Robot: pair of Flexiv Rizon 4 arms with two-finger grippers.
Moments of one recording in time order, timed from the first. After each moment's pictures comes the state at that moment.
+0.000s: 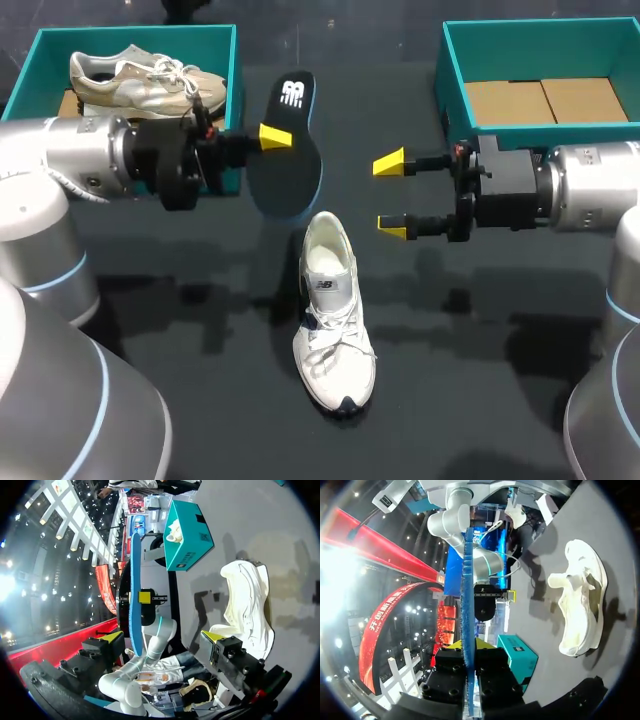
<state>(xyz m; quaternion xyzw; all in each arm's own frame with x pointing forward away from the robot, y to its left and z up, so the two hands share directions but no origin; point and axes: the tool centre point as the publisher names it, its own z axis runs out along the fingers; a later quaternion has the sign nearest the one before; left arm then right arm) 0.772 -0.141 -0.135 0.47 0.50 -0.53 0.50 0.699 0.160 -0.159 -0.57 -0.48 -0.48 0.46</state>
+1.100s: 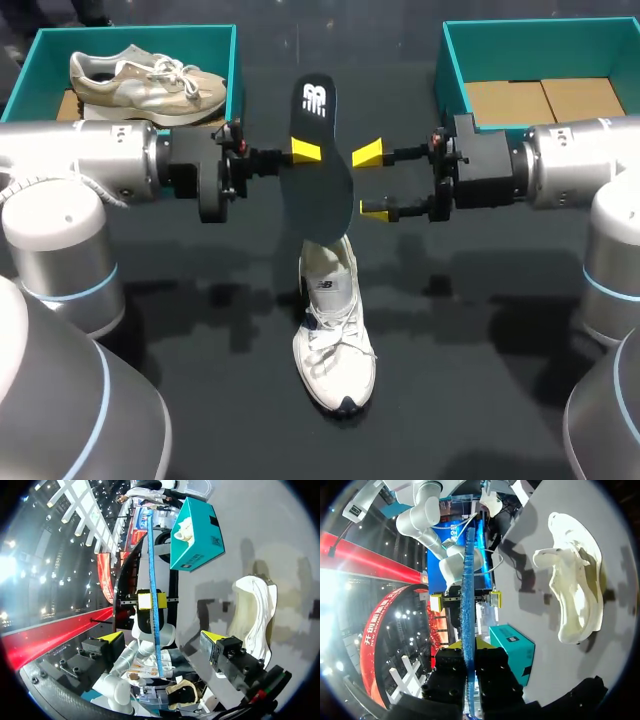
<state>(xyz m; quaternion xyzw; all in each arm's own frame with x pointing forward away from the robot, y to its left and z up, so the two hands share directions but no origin) 0.778 -0.176 -0.158 0.52 0.50 -0.46 0.52 0.720 0.183 -0.160 -0.53 -0.54 -0.49 0.44</state>
